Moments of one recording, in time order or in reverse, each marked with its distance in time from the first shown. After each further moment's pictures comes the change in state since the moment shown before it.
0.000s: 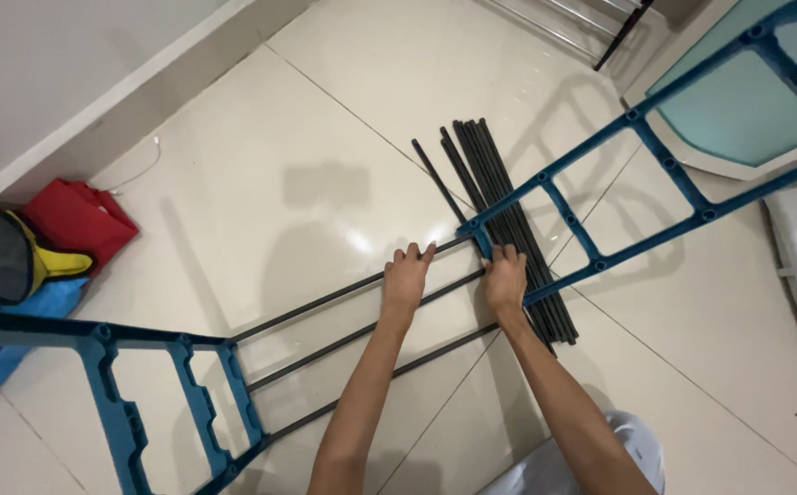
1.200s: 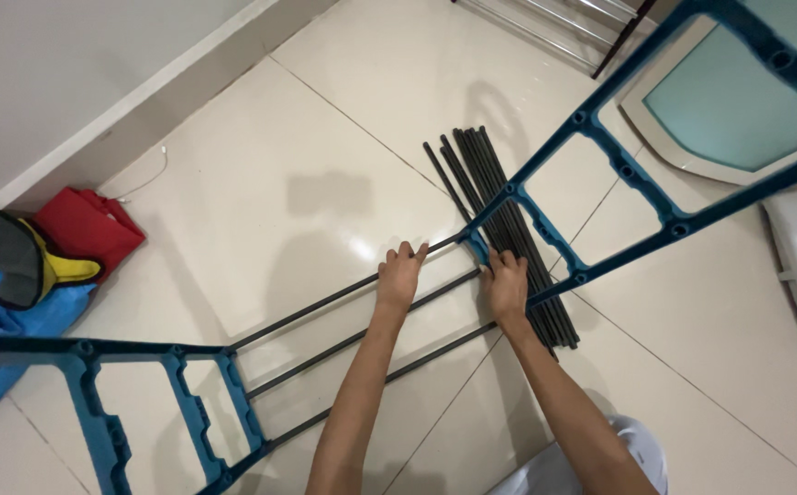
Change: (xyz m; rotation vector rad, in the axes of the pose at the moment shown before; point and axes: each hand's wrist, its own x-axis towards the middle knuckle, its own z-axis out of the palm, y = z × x) left_hand 0.008 -0.013 -0.009 -0.079 -0.088 -0.085; right_hand -0.007 -0.008 -0.021 0.079 -0.013 -0.075
